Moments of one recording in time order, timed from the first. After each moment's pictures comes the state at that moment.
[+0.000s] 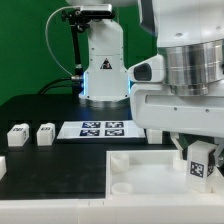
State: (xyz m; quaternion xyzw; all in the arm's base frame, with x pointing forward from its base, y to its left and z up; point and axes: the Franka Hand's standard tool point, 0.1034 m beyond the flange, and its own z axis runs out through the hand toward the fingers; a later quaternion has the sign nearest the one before) arm 0.640 0.116 0.071 -0.87 0.48 0.02 0.08
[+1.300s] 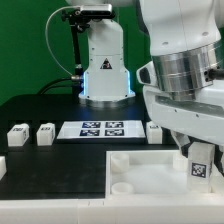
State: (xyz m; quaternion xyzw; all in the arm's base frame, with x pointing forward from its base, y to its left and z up) arm 0.636 0.122 0.067 -0.86 0.50 0.04 0.11
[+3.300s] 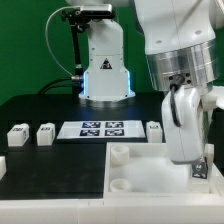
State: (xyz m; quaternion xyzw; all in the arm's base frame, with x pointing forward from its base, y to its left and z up) arm 0.641 0.114 0.068 -0.55 0.83 0.07 0.09
